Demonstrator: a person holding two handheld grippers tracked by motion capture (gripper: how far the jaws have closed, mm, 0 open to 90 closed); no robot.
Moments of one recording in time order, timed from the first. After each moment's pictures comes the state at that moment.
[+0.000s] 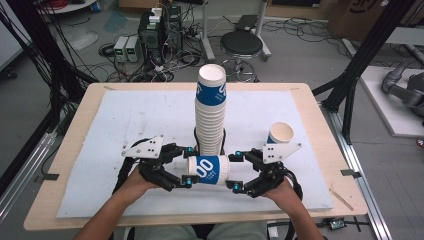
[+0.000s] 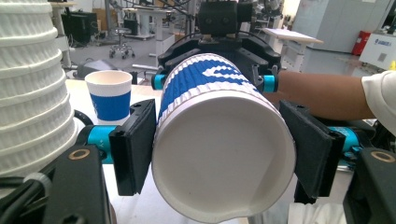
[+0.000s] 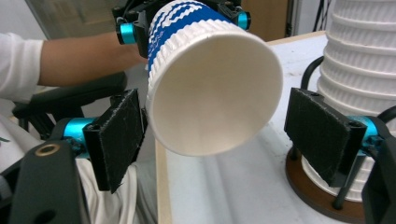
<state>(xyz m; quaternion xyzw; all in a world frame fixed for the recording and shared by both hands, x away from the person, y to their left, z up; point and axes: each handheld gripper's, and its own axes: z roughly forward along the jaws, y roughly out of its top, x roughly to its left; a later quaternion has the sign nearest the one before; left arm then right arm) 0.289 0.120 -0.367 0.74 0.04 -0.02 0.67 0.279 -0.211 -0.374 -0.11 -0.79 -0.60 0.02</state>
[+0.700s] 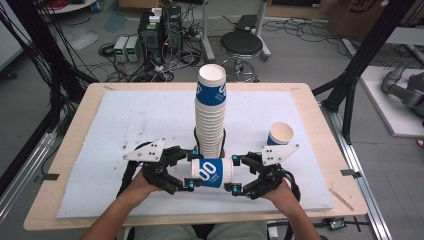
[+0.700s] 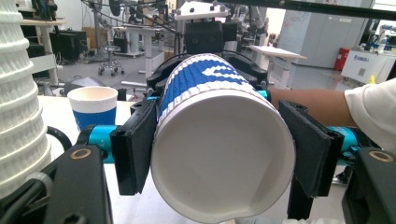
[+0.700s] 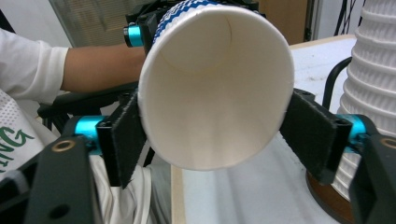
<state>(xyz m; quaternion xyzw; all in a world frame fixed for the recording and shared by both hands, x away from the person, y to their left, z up) 0.286 0.114 -0.375 0.72 0.03 -0.04 0.69 0.278 -0.208 -0.379 -0.09 -0.78 -0.61 0.05</state>
